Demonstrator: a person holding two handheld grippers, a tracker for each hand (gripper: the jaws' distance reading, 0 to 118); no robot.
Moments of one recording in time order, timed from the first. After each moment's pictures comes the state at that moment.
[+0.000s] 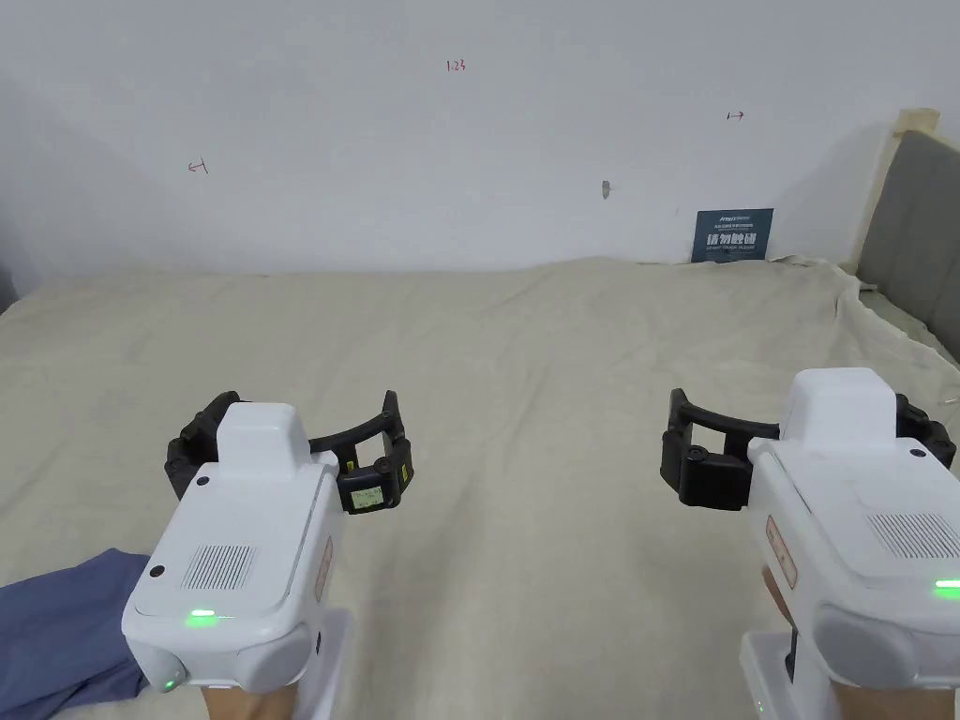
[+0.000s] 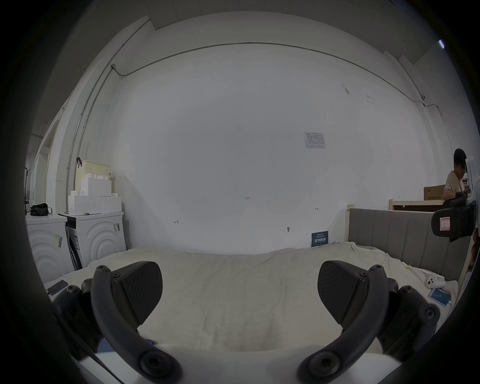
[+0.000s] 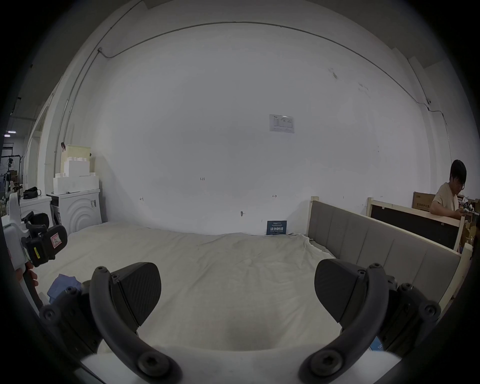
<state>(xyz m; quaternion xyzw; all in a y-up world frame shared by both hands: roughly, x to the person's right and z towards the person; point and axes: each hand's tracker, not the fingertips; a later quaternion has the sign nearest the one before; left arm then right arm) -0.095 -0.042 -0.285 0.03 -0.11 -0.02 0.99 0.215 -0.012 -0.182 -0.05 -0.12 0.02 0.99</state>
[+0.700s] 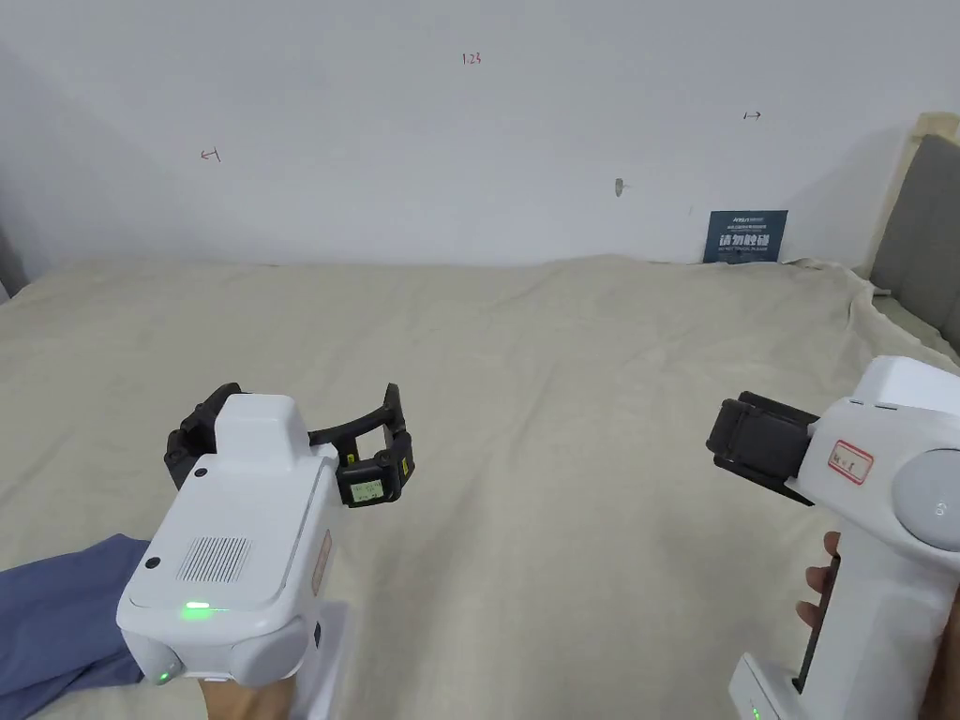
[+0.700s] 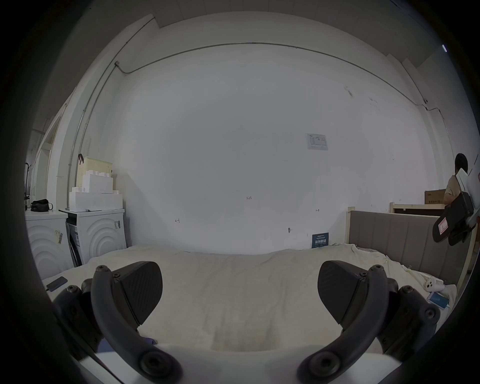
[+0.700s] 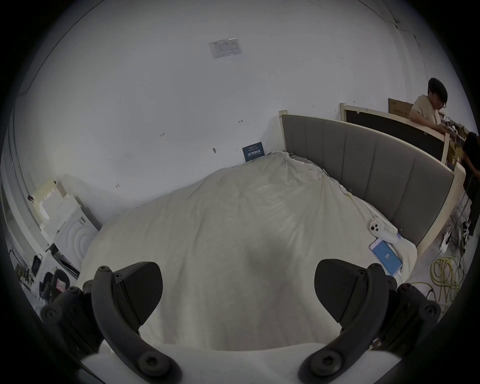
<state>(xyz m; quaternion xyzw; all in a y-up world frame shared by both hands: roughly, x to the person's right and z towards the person) -0.102 -0.042 -0.286 0.03 -0.11 -0.01 0.99 0.236 0.021 -0.188 -0.25 -0.19 -0.19 0.93</state>
